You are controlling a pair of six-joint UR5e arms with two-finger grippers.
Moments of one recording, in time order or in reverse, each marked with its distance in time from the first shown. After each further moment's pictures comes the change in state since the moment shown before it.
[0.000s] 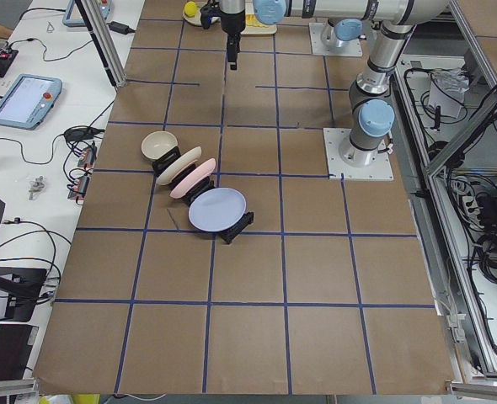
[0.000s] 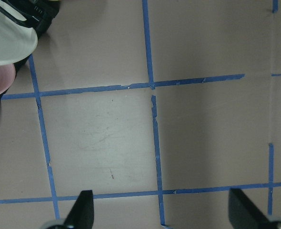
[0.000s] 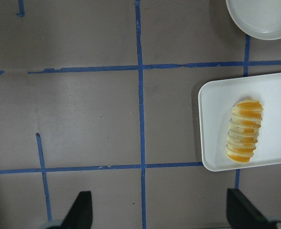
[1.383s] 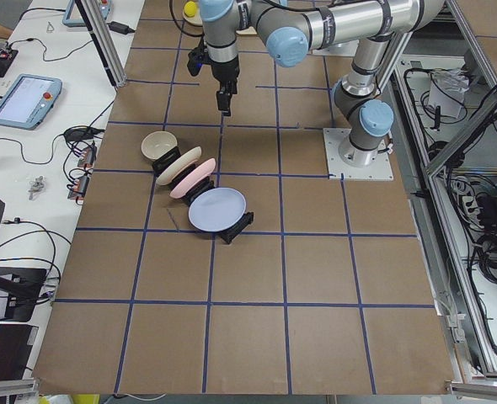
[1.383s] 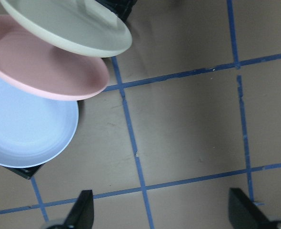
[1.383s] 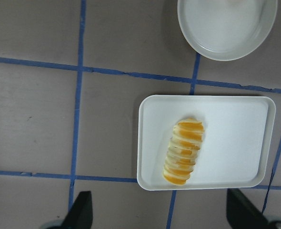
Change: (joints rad) left arm 0.498 -0.017 0.037 -0.063 -0.001 0.620; right arm -0.219 -0.023 0.172 -0.189 -0.096 -0.331
